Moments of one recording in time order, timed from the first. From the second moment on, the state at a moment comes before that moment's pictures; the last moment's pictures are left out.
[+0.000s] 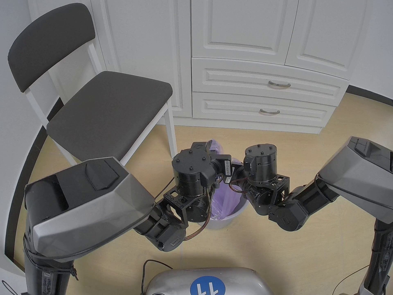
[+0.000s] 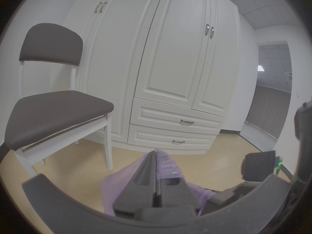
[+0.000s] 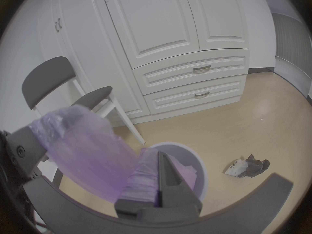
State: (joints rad) left arm -0.79 2.33 -1.16 -1.27 0.51 -0.10; right arm 0.66 2.21 -1.04 -0.90 -0.51 0.43
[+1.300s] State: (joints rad) left arm -0.69 2.59 -1.43 -1.22 0.51 -0.14; right arm 0.49 2.37 -1.18 -0.90 -0.51 0.38
